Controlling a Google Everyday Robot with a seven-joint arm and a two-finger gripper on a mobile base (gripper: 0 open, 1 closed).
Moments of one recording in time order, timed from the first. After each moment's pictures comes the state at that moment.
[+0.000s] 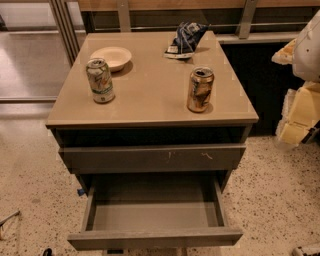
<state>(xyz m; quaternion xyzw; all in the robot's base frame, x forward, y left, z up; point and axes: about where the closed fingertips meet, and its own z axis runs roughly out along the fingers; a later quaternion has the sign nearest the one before) 0.438 -0.217 0.977 -0.60 0.78 -0.04 0.16</state>
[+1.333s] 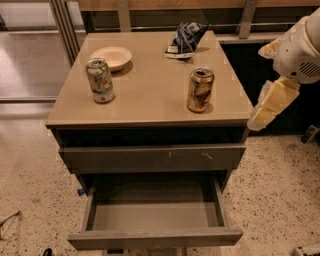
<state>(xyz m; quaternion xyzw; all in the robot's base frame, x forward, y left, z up) 0.506 -0.212 0.955 -0.58 0.78 -0.01 0.25</state>
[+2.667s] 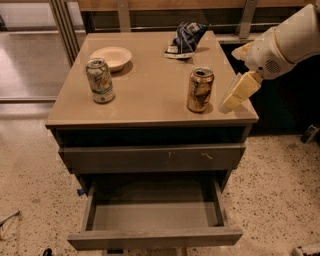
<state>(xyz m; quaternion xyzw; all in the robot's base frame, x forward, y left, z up) 0.587 -0.180 0.920 -0.56 0.76 0.10 0.33</state>
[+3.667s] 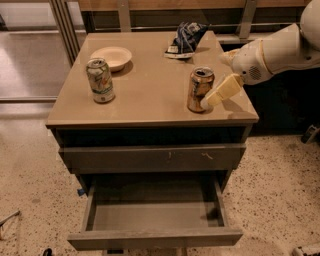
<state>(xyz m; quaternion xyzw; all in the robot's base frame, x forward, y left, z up) 0.618 -0.149 0.901 -0.52 0.74 0.18 0.39</state>
